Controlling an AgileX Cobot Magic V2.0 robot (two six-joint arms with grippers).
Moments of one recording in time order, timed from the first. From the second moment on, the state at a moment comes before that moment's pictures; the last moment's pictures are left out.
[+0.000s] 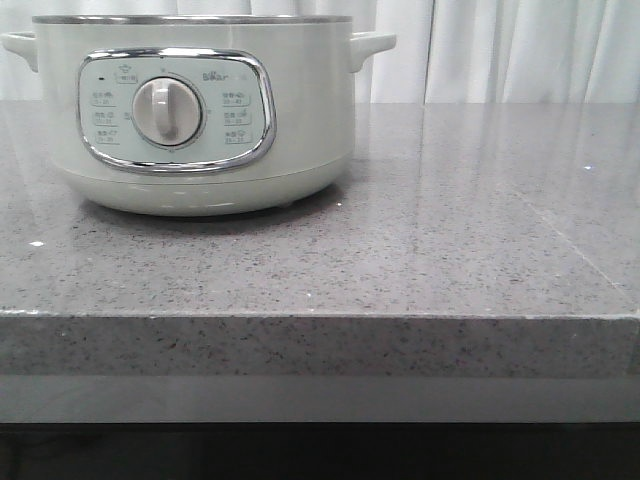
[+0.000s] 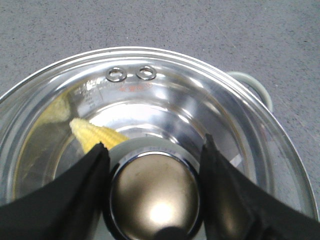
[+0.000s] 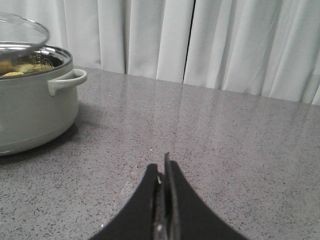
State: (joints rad) left arm -0.44 1.65 -1.85 -0.15 1.02 0.17; right arm 0.09 0.13 -0.33 0.25 0.32 -0.28
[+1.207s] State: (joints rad) left arm -0.34 1.79 -1.95 -0.31 1.05 0.17; right arm 0.09 0.13 -0.33 0.25 0.33 -0.28
